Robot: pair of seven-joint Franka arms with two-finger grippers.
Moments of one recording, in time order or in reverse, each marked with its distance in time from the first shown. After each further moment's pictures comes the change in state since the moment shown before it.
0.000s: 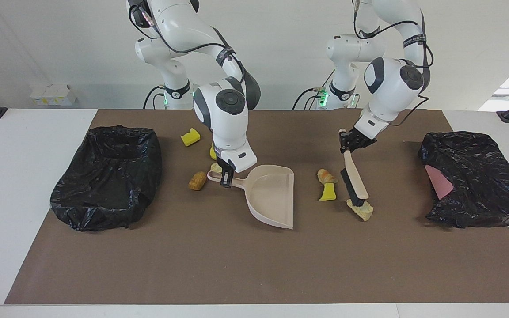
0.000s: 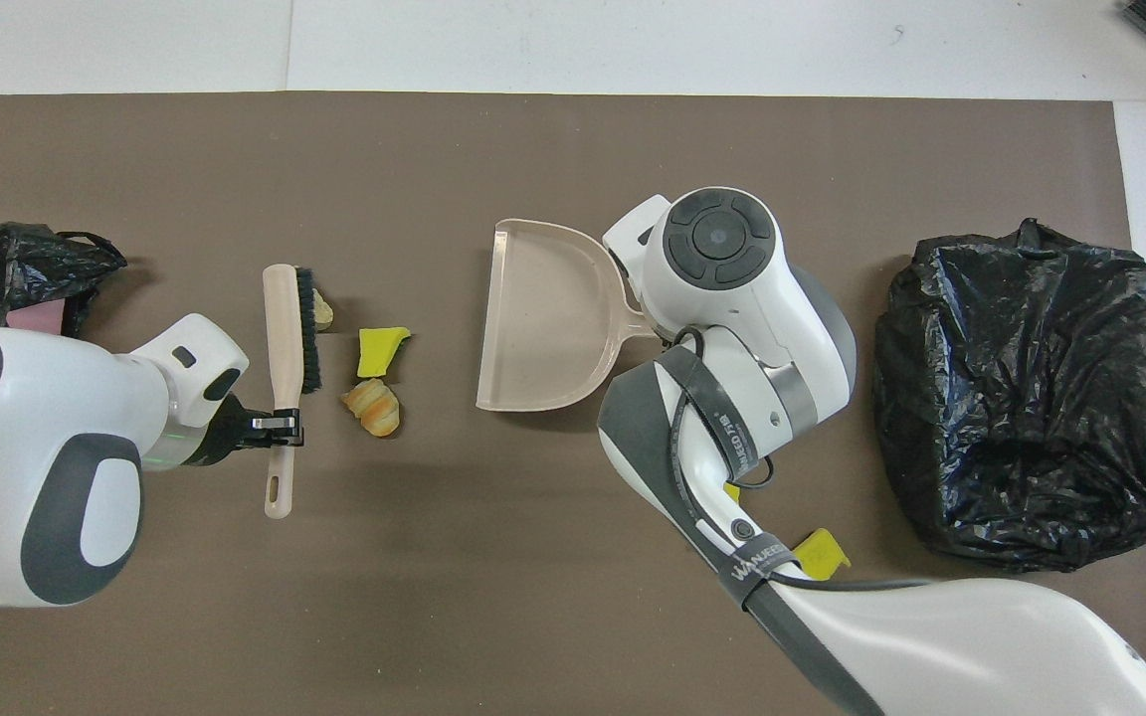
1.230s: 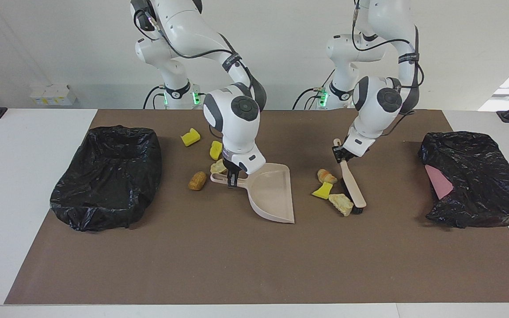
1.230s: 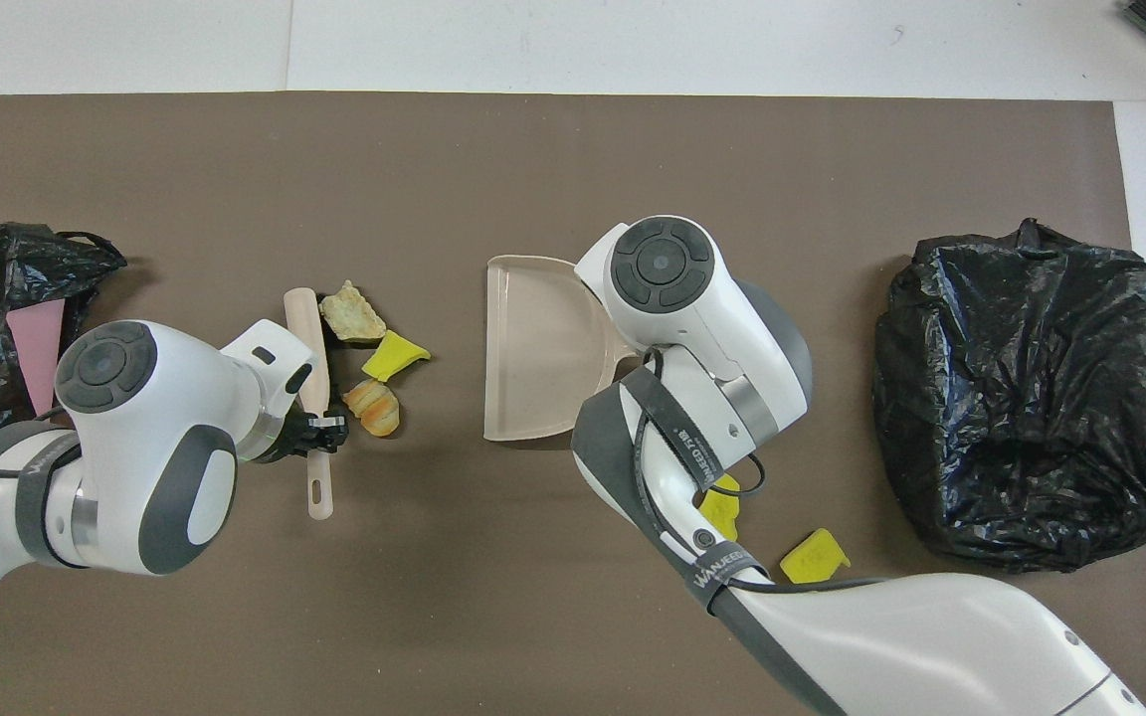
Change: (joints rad) left arm -0.099 0.125 -0.020 0.000 0.084 0.054 -0.268; right arm 0.036 0.034 0.001 -0.006 -0.043 -0.015 -0.033
